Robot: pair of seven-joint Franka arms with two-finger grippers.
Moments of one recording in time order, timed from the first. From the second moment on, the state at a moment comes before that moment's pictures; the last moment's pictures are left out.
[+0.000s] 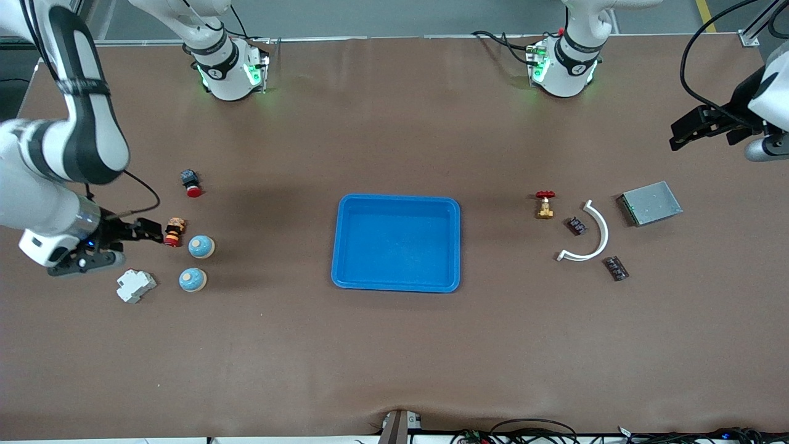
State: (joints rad) left arm -0.08 -0.04 -0.02 -1.57 0.03 1.46 -0.14; right arm -0.13 0.20 0.05 -1.86 0.02 2.00 -0.28
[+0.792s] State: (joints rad) left arm -0.07 -0.04 -0.02 -1.57 0.03 1.47 -0.14; right arm -0.06 -0.03 0.02 -1.74 0.03 1.64 -0.15
